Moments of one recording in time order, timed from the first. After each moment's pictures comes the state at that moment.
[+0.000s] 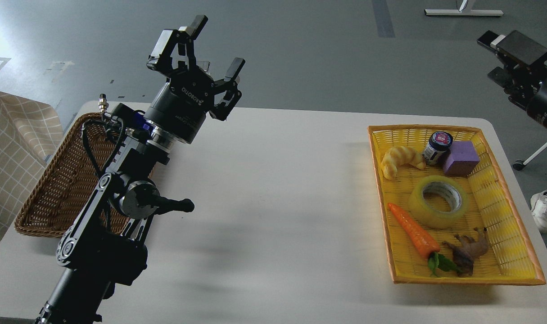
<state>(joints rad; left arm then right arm) -0.29 -0.01 -1.40 -1.52 0.82 -0.31 -0.11 0.36 -0.59 1.52 1.55 -1.31 0.49 -0.20</state>
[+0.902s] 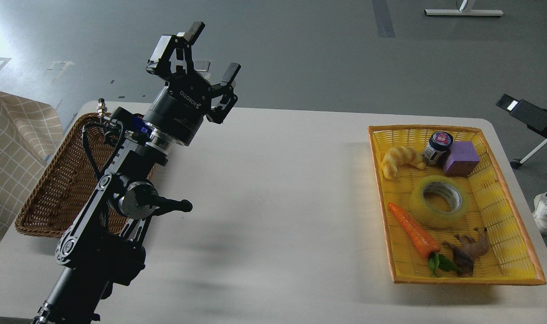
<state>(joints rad) -0.29 0.00 -1.40 -1.48 0.82 -0.31 -0.12 0.19 -0.73 1.53 1.43 -1.62 0.49 0.14</state>
